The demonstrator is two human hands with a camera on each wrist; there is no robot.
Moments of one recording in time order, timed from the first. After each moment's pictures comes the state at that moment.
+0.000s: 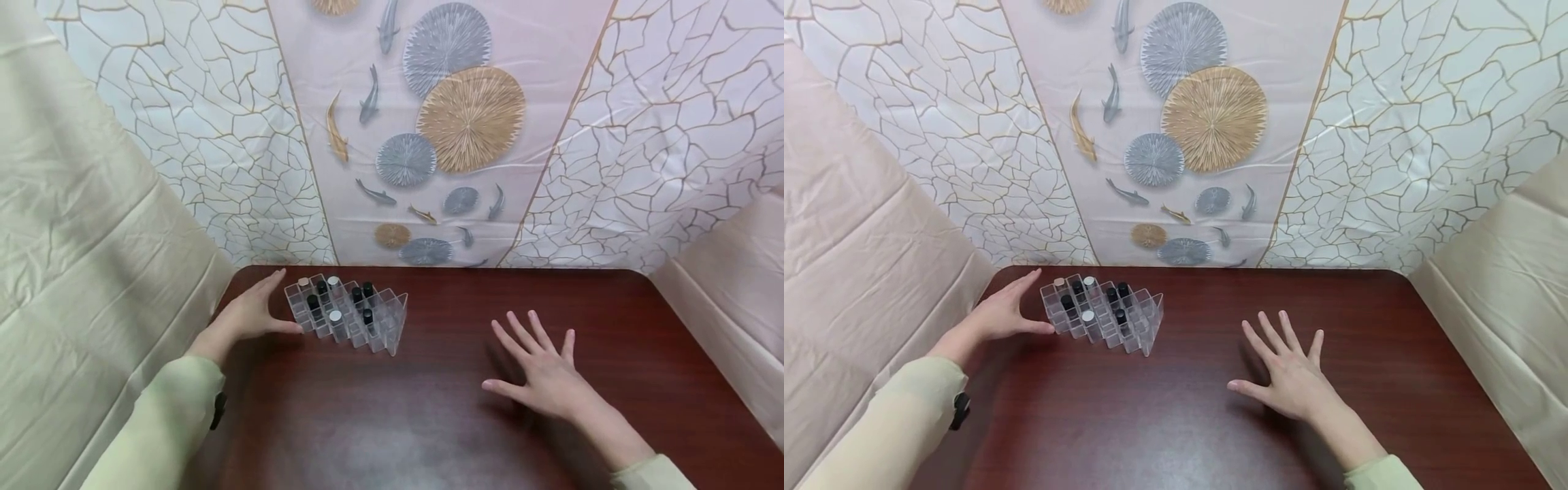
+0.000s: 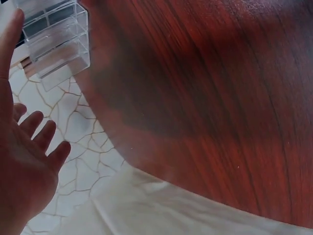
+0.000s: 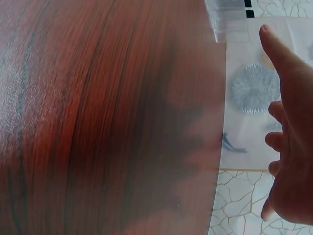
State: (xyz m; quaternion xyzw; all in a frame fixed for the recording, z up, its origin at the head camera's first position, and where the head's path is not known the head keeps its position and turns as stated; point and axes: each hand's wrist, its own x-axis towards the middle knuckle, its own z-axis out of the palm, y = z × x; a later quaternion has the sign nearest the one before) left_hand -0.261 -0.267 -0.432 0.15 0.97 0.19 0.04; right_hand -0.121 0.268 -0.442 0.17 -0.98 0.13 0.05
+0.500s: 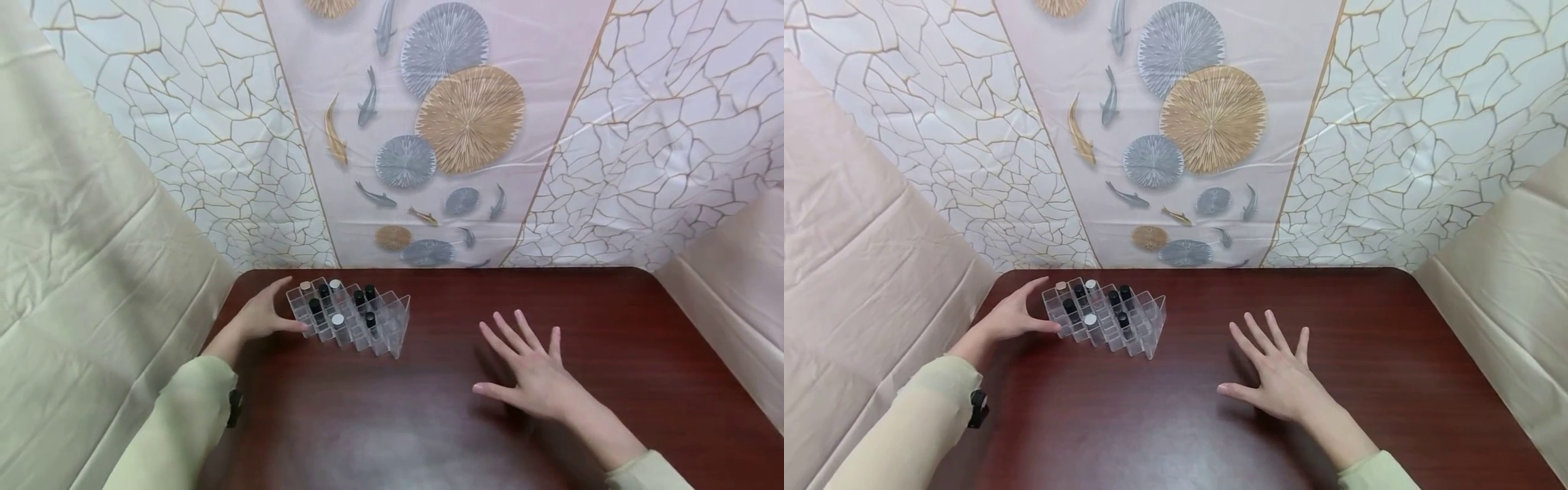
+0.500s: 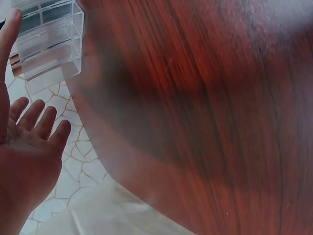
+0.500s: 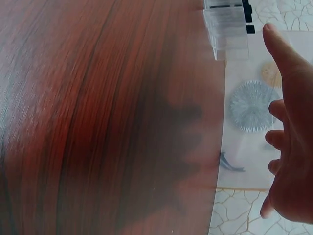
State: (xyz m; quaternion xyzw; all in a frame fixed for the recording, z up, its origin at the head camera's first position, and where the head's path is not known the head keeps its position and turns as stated) left_hand -0.277 -0.266 -0.452 0.15 0.94 0.31 0.05; right_hand -0.125 0.249 -0.442 0.19 -0.97 0.15 0.04
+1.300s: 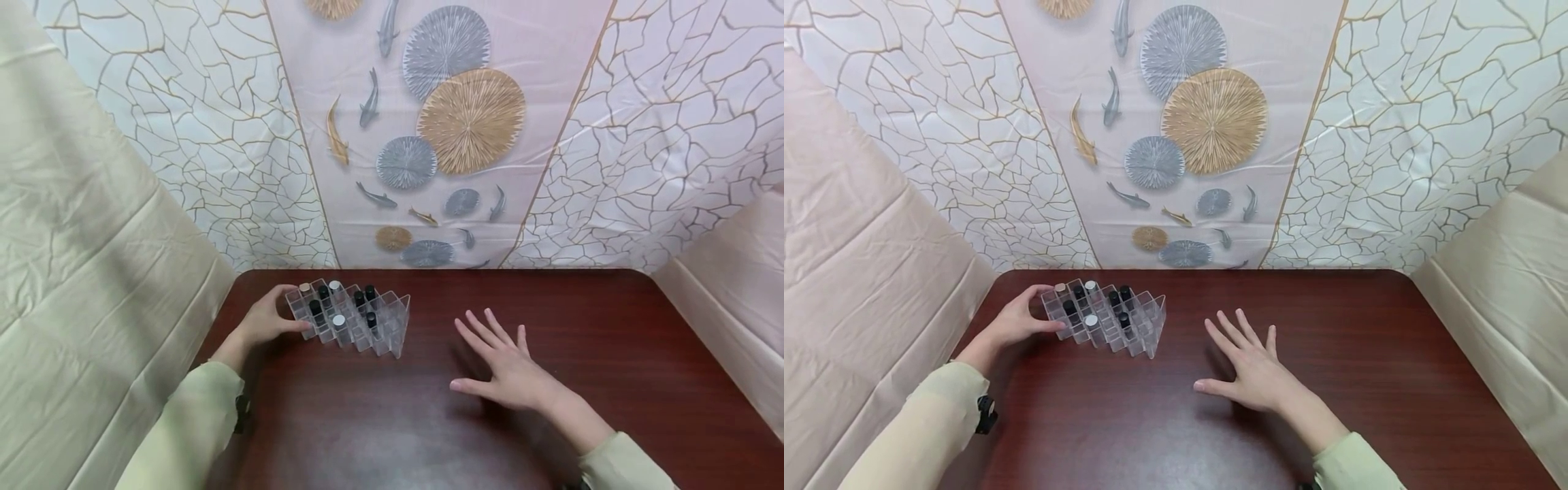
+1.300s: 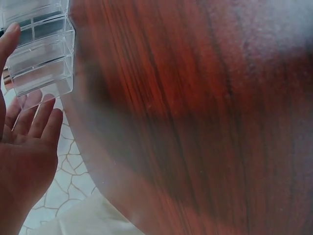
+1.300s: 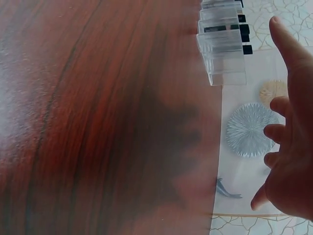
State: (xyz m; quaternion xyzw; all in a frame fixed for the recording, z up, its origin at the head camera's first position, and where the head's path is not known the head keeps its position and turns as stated) left_hand -0.275 -0.260 -0.475 0.12 0.91 0.40 0.02; right_hand -0.138 0.220 -0.440 0.22 -0.95 0.23 0.01
